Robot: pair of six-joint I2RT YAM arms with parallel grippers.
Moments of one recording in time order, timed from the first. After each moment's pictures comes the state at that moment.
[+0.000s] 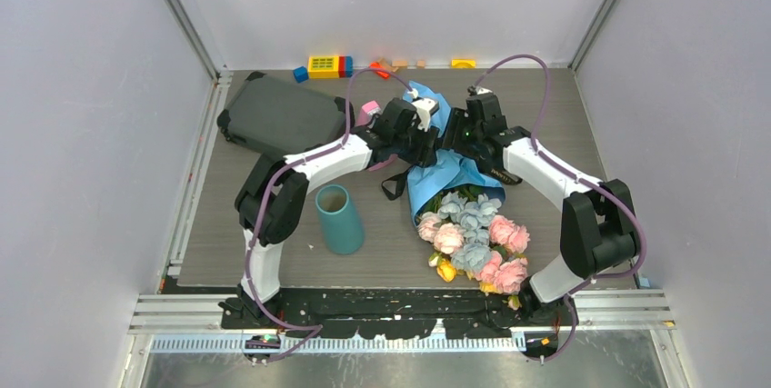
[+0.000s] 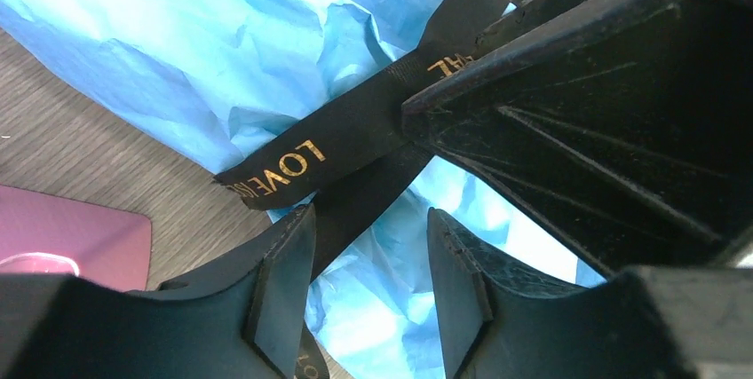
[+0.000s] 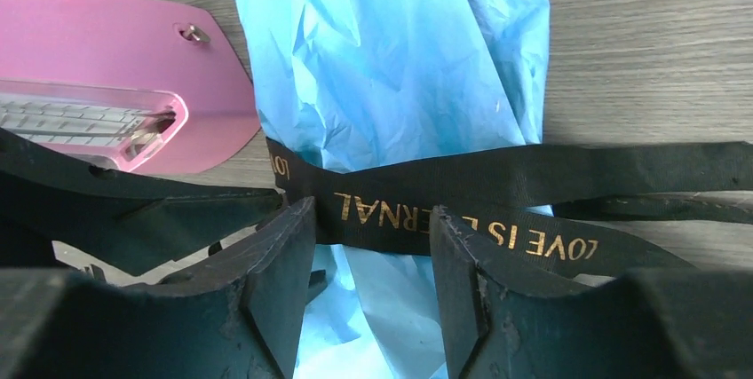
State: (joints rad) left arm -0.73 1.97 1.48 -0.17 0.20 -0.23; right arm 0.35 1.56 1.09 -0.26 -0.01 0.50
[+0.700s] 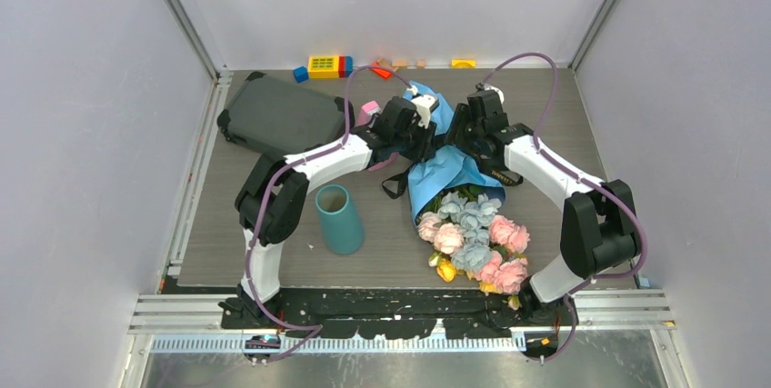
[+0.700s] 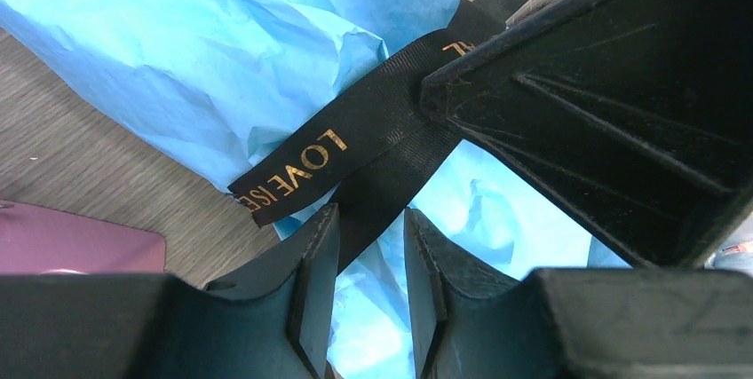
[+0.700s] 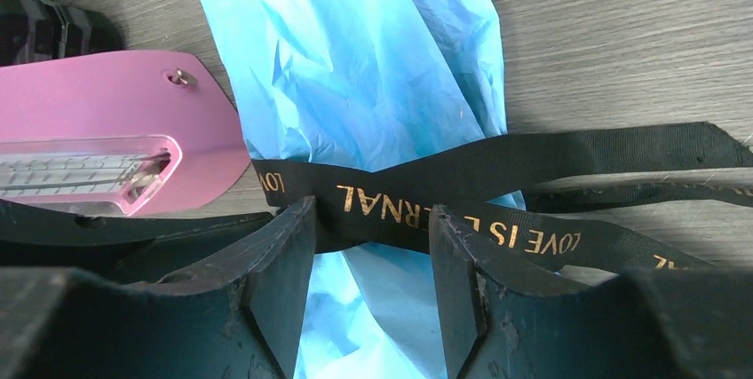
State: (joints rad) left arm -0.73 1.98 1.48 -0.11 0.18 -0.24; right arm 0.35 1.56 1.12 -0.29 0.08 0.58
